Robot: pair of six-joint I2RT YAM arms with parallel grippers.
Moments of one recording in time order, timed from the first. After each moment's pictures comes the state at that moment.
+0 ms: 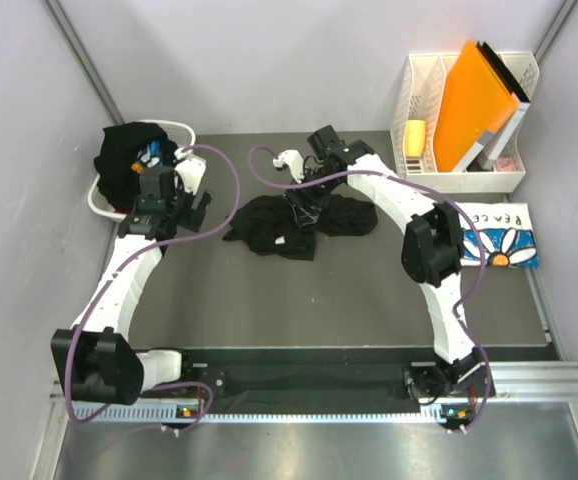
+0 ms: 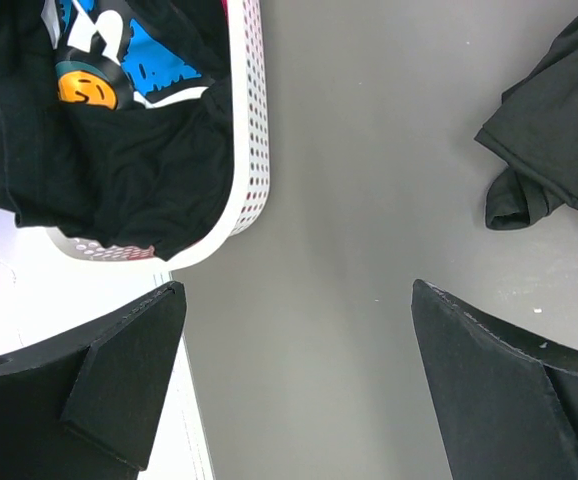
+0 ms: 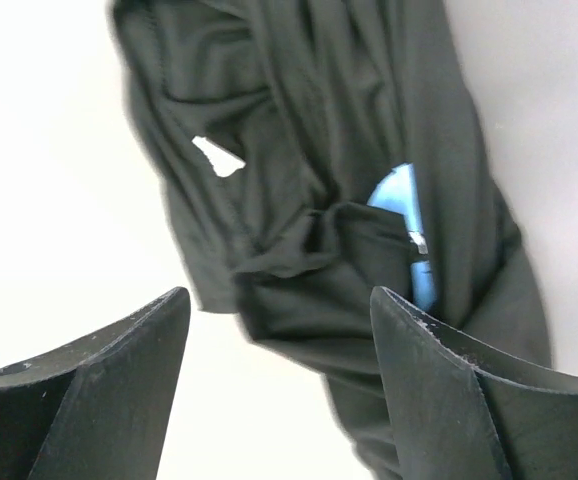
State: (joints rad) left arm -0.07 1.24 1.06 -0.42 -0.12 0.41; right arm 0.57 2.22 2.08 -0.95 -0.46 -0.51
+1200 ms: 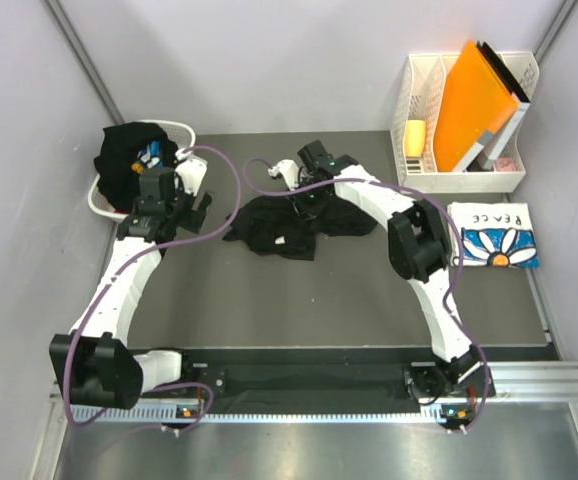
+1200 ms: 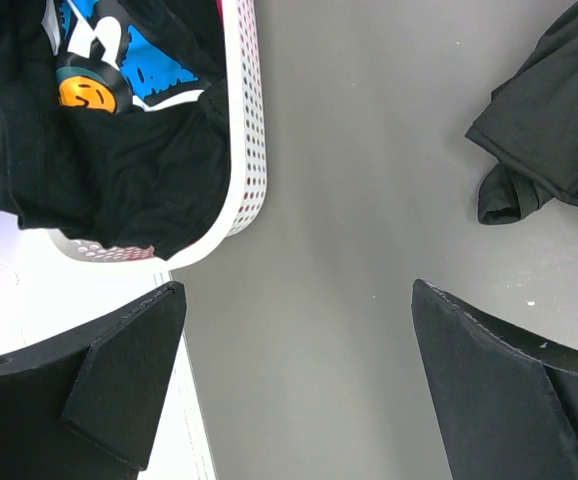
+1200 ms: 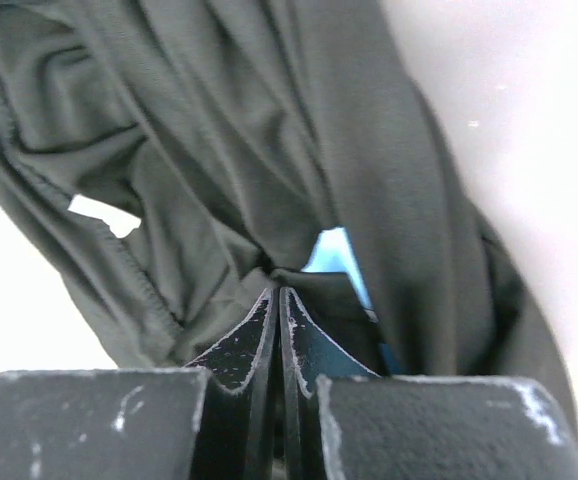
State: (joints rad) left arm -0.08 1.22 1.06 -0.43 -0.12 0.42; right arm 0.59 2.33 2.05 -0.80 -0.33 -0.40
